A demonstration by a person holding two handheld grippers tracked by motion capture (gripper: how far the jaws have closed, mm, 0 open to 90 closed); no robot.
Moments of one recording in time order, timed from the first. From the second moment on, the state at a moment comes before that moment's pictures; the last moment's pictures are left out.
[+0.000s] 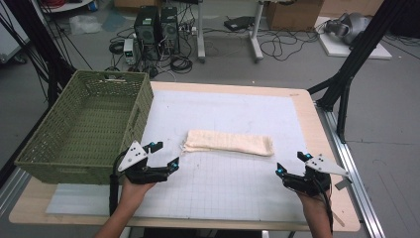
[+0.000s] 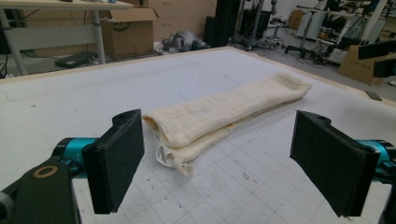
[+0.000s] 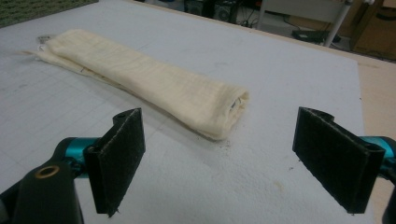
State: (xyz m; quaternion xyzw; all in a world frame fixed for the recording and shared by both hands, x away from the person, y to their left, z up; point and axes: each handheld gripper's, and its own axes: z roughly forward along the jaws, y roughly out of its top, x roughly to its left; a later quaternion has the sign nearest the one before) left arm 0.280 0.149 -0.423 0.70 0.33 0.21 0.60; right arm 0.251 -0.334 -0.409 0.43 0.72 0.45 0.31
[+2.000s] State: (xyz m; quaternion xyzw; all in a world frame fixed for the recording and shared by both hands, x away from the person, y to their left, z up) left arm 0.305 0.130 -0.392 0.70 0.34 0.18 0.60; right arm 0.254 -0.338 -0.410 0.43 0.72 0.45 0.31
